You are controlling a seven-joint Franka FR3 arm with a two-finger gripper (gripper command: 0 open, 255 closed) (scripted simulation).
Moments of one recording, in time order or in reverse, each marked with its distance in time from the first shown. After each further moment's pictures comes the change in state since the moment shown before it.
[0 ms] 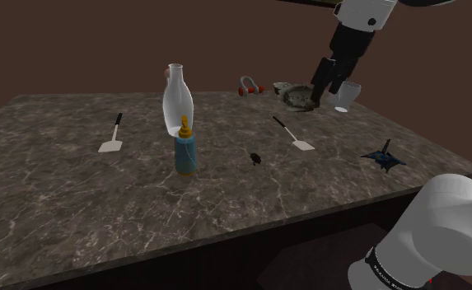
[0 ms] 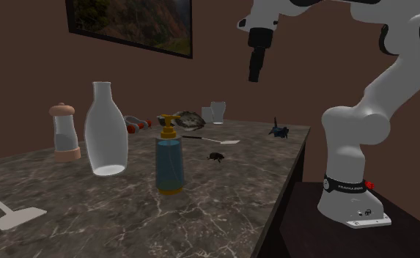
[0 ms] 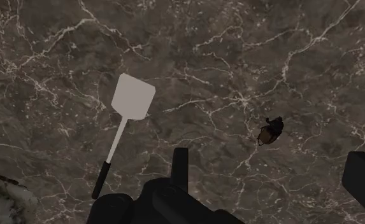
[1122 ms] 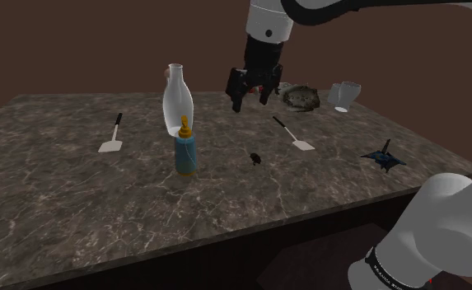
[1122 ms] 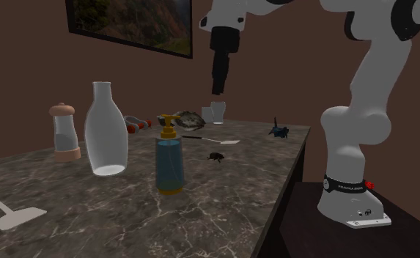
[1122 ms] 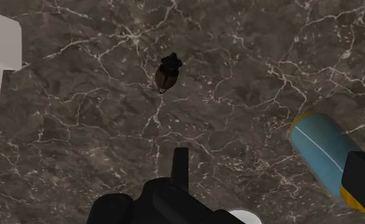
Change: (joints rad) arm 0.040 0.407 0.239 0.221 0.072 0.179 0.307
